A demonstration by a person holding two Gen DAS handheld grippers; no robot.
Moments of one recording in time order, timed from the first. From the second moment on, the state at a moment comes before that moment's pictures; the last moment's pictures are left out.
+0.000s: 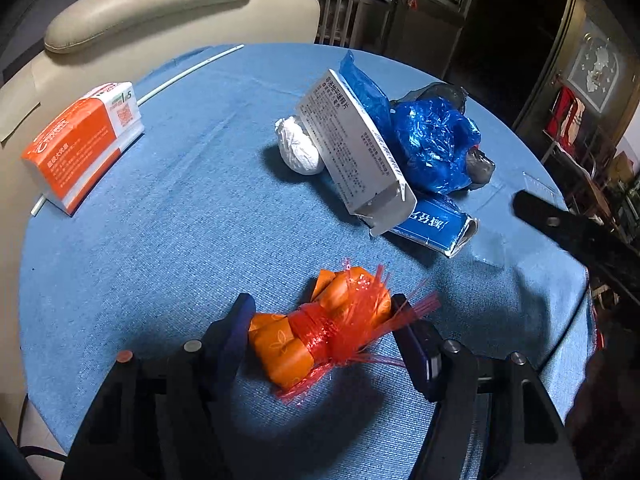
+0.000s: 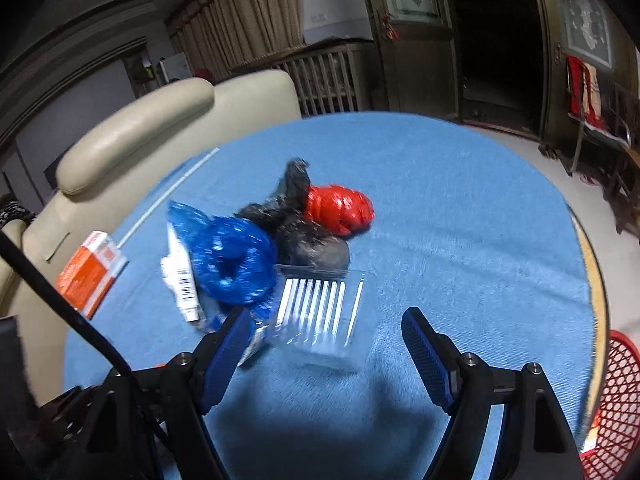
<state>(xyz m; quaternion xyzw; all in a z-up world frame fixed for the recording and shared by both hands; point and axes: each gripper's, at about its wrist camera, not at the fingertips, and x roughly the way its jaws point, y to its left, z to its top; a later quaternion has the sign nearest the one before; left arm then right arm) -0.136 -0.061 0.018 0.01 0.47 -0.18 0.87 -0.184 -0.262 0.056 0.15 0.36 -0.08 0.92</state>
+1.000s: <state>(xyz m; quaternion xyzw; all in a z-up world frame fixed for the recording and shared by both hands) -0.177 -0.100 0.048 0.07 0.43 -0.20 0.88 -0.261 -0.273 0.070 0.18 0.34 -0.01 0.92</state>
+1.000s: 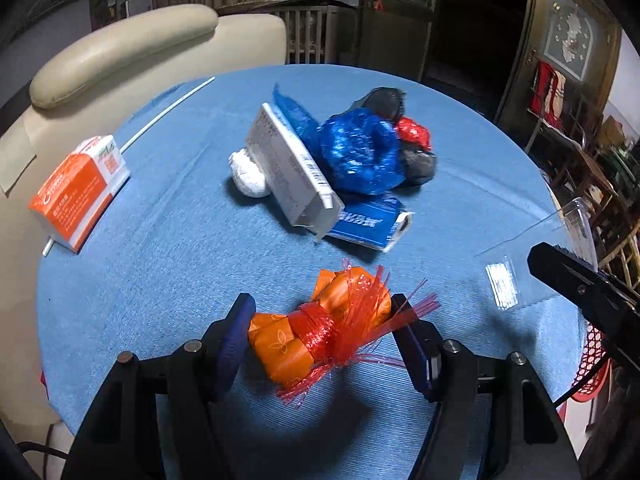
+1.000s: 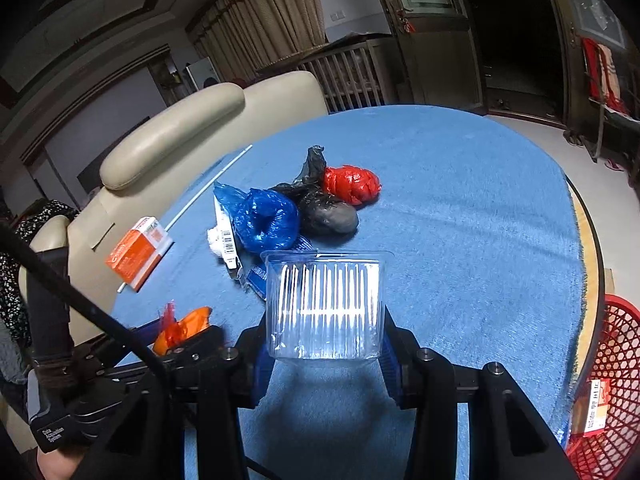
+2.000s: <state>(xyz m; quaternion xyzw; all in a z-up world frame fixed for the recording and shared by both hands) -0.210 -0.140 0.069 0.12 0.40 -0.24 0.88 -0.312 -0.317 0.076 0.23 0.32 -0.04 0.92</state>
